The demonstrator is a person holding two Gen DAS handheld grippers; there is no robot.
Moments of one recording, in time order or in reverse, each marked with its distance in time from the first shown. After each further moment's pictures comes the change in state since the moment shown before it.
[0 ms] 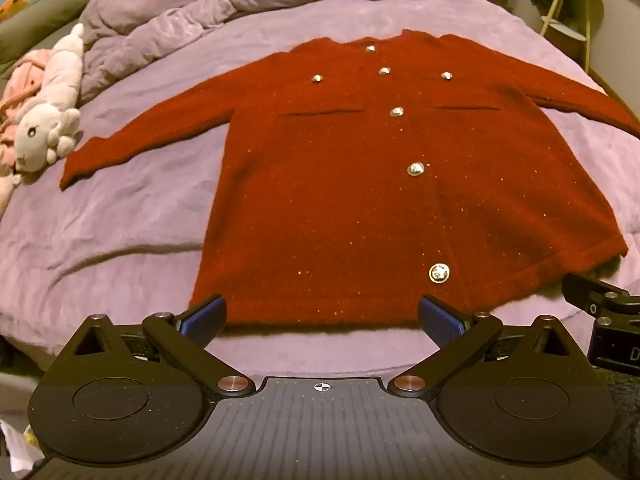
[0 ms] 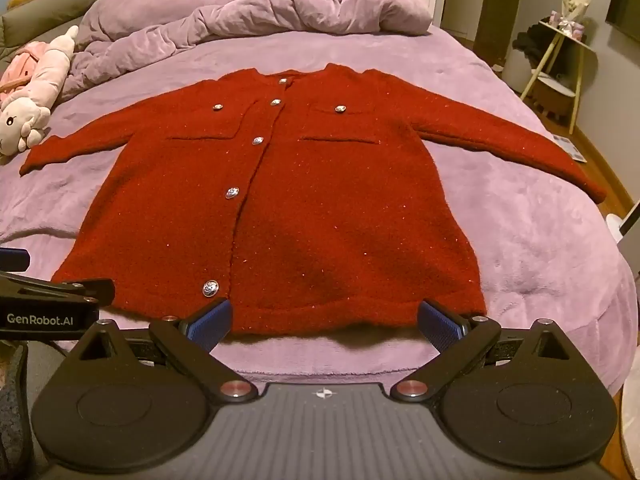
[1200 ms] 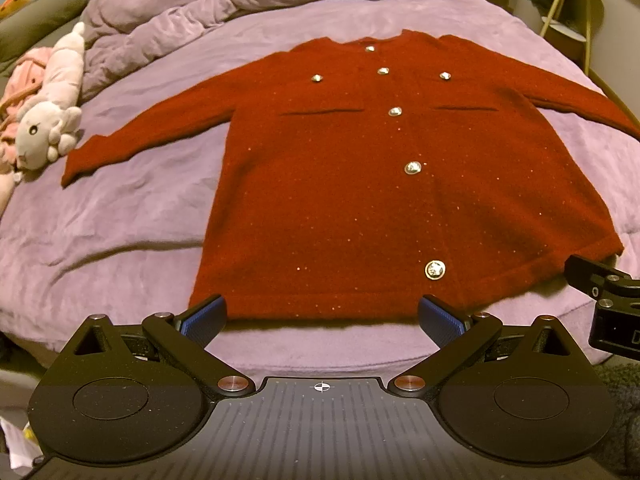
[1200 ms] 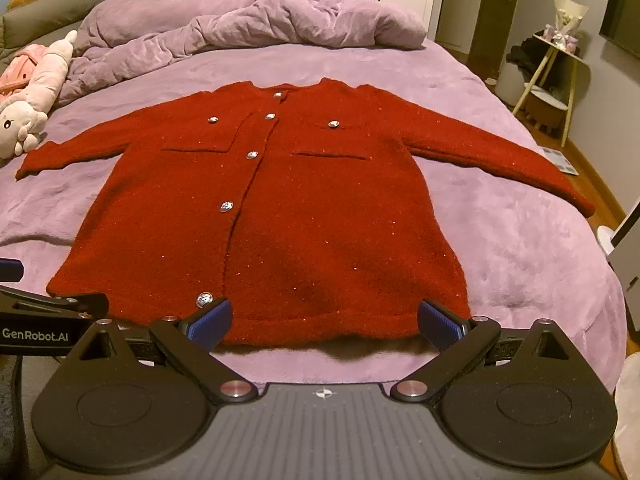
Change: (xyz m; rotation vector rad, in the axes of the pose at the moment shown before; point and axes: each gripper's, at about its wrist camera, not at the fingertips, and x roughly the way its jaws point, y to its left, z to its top) left arm -0.006 0.000 -0.001 -0.005 0.003 0.001; right arm -0.010 0.002 0.003 -0.014 -0.036 -0.024
